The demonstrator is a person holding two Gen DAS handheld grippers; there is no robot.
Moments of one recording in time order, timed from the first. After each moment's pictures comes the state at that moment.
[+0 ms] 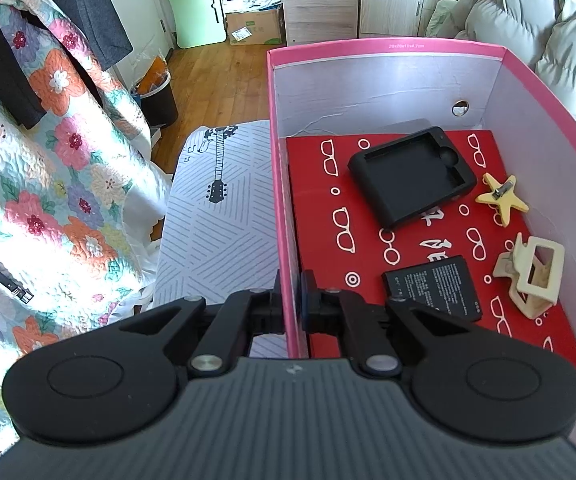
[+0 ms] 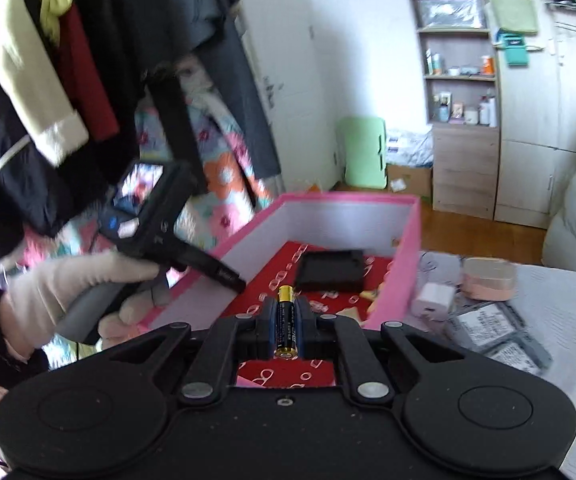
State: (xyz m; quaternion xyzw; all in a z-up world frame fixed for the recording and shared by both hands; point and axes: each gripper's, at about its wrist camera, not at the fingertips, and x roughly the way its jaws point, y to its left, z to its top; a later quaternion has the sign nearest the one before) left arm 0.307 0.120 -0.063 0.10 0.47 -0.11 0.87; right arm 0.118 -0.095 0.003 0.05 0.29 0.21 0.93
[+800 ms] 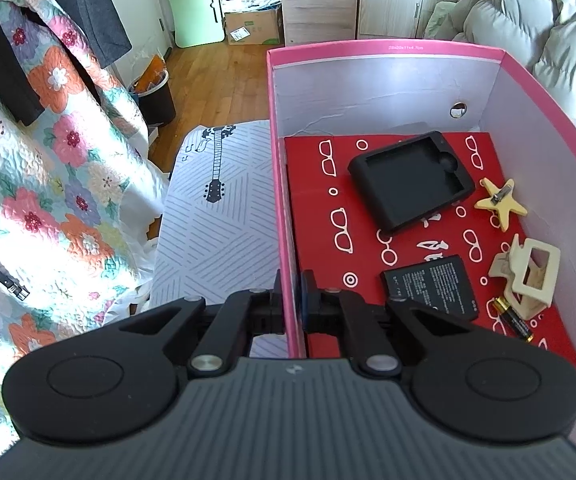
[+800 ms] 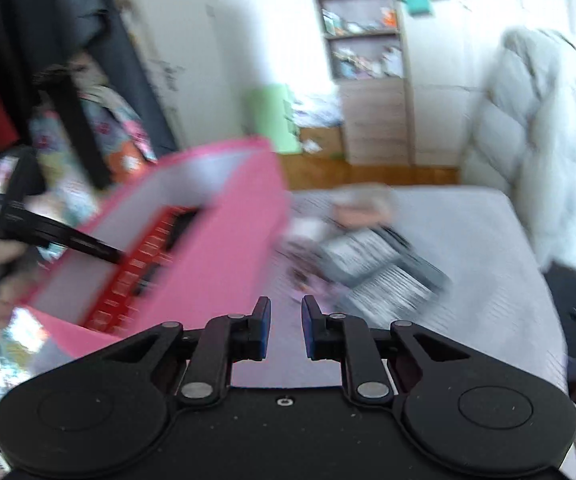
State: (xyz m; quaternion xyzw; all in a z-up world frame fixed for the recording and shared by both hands) left arm 0.307 0.122 -0.062 0.09 0.47 -0.11 0.87; right arm 0.105 -0.201 -0.050 0.10 0.34 0.05 0.93
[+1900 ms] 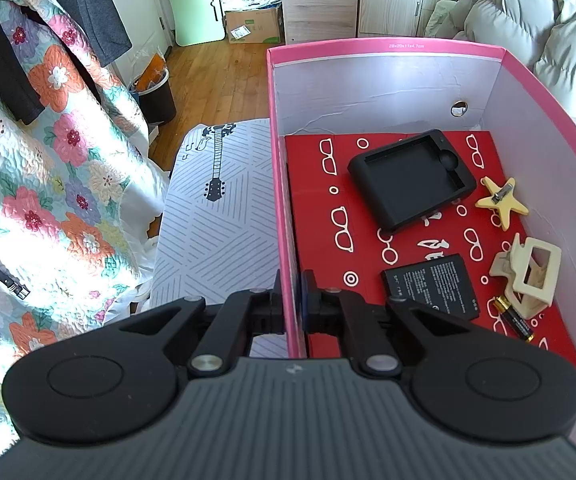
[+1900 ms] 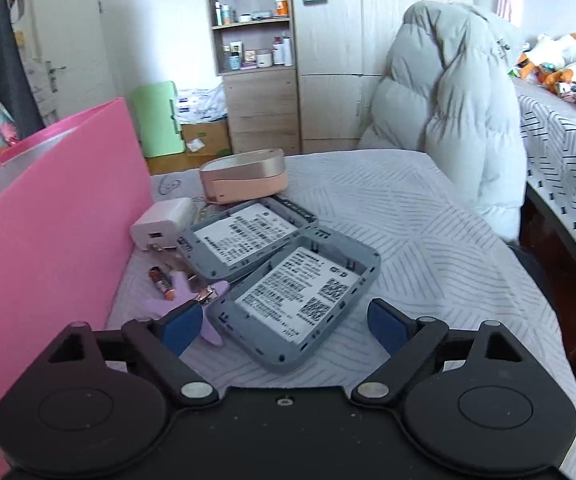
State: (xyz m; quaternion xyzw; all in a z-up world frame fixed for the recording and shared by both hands) left arm 0.308 0.120 -0.064 0.09 0.47 -0.11 0.87; right arm 0.161 -0.194 -0.110 0.09 0.34 -0.12 0.93
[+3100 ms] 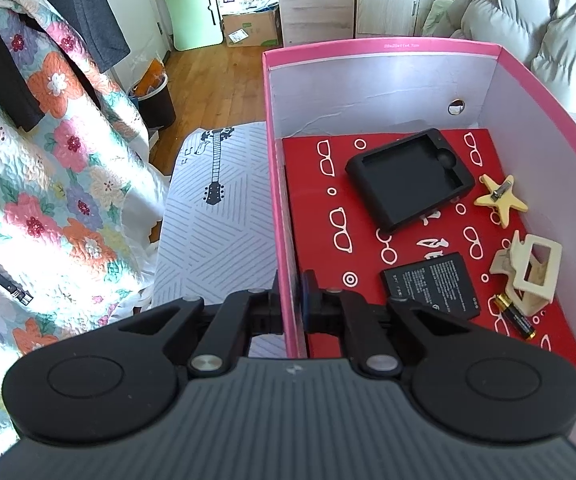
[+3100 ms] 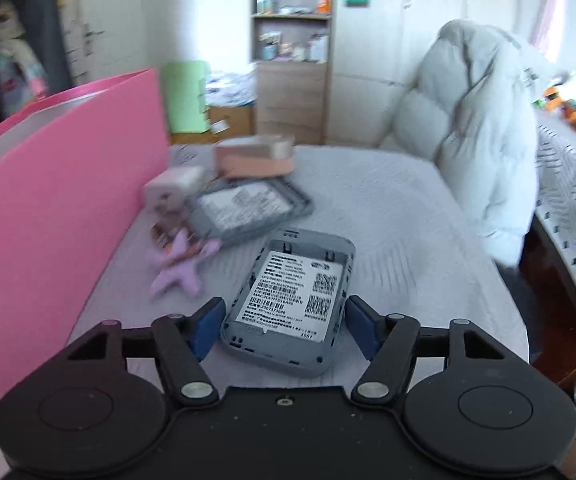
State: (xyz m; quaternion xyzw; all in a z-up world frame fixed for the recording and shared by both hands) left arm 0.305 0.119 -0.061 0.10 0.47 -0.12 0.87; right arm 0.122 -0.200 -0.103 0.02 0.37 -0.04 0.93
